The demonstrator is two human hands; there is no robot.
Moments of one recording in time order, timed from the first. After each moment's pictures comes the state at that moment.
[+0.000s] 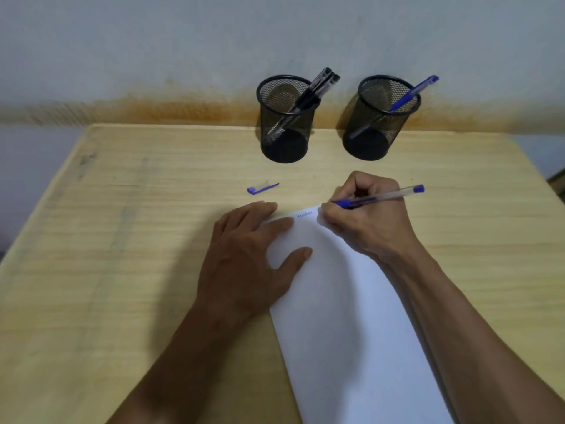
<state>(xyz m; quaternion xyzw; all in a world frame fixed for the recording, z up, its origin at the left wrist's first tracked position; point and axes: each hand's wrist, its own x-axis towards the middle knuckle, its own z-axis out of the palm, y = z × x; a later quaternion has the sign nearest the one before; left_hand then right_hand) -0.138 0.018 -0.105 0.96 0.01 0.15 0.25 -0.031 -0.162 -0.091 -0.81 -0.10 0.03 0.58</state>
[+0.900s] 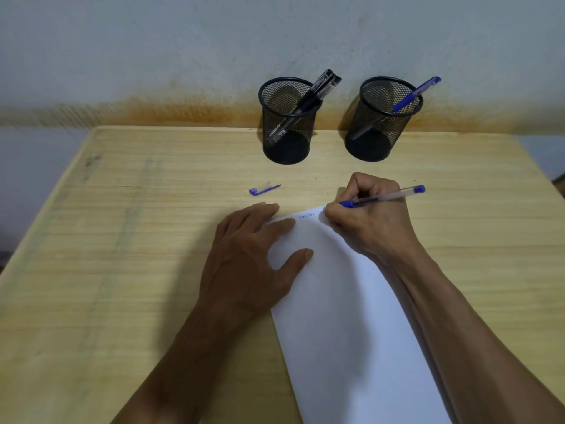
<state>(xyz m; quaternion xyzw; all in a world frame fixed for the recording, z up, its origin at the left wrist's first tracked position) -0.138 0.015 -0.102 0.95 0.02 0.14 0.26 -0.028 -0.162 -0.093 -0.79 -0.09 0.03 0.60</state>
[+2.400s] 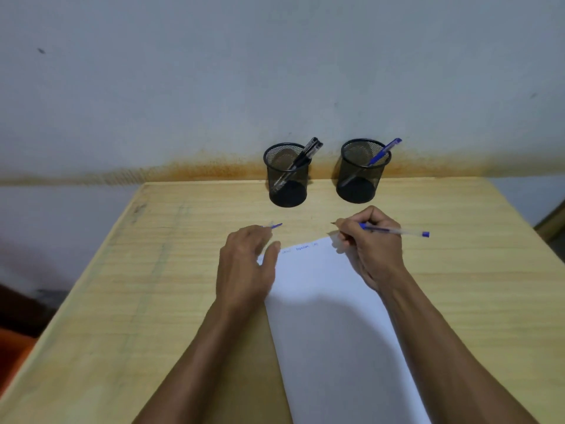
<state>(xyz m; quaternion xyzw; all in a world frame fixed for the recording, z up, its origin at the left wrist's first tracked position) -0.124 0.017 -0.094 0.91 0.11 0.25 0.33 -0.040 -0.178 -0.067 -0.61 -0.02 0.02 0.80</state>
